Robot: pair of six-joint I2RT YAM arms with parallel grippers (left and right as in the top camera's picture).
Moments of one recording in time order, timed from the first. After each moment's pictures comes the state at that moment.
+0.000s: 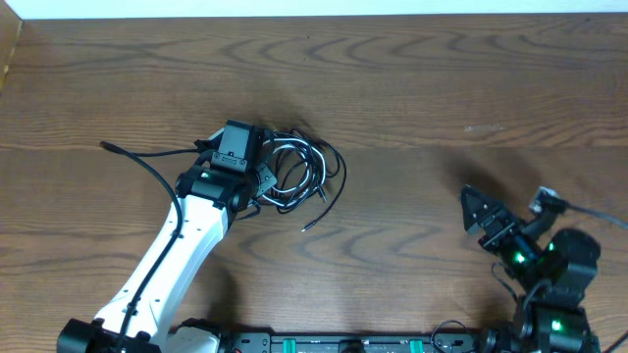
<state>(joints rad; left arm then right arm) -0.30 1.37 0.94 -0.72 -0.11 -0.89 -0.20 0.51 0.31 -0.29 -0.55 0.74</state>
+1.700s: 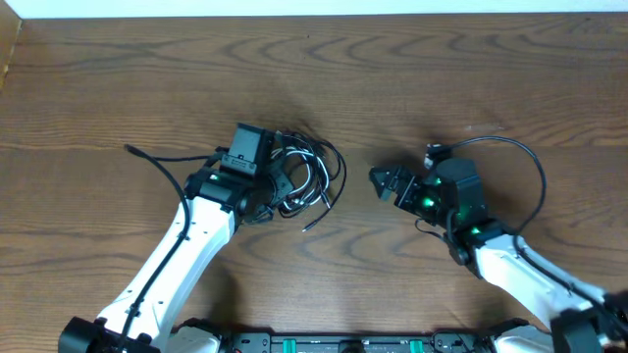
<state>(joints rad) -0.36 1.37 0.94 -0.74 0.11 -0.93 0.38 1.42 0.47 0.31 -0.32 0.88</state>
